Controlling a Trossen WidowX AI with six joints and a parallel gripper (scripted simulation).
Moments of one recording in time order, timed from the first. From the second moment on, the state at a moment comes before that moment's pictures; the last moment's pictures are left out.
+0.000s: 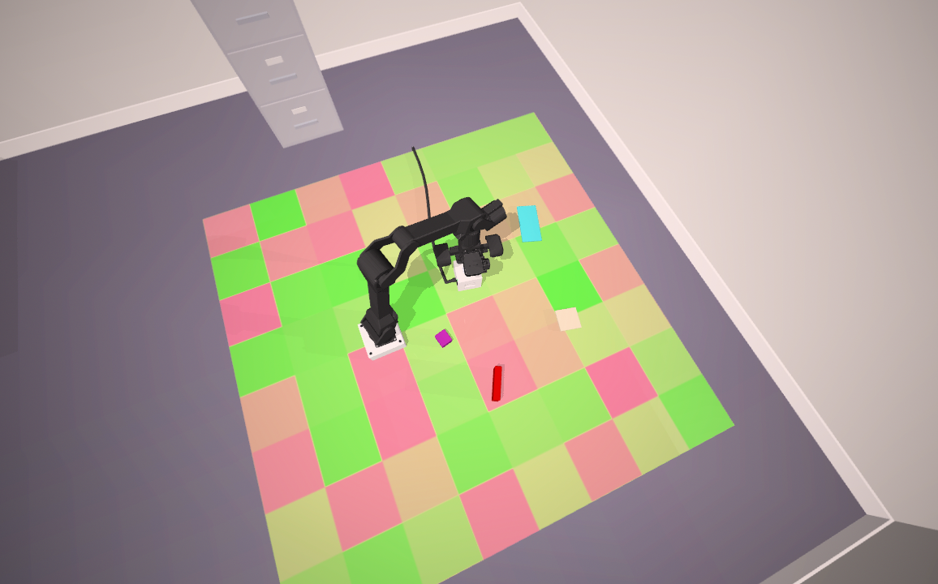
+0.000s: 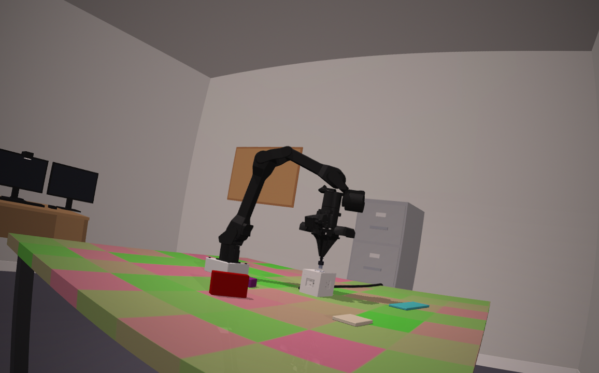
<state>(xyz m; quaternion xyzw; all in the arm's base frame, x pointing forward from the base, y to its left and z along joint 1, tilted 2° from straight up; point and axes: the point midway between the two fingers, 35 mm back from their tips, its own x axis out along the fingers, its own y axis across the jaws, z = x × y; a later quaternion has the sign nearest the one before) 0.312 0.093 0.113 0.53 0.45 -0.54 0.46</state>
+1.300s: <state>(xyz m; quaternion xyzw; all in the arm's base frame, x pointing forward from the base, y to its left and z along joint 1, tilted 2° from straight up) 0.312 0.093 0.109 0.53 0.45 -0.54 0.46</state>
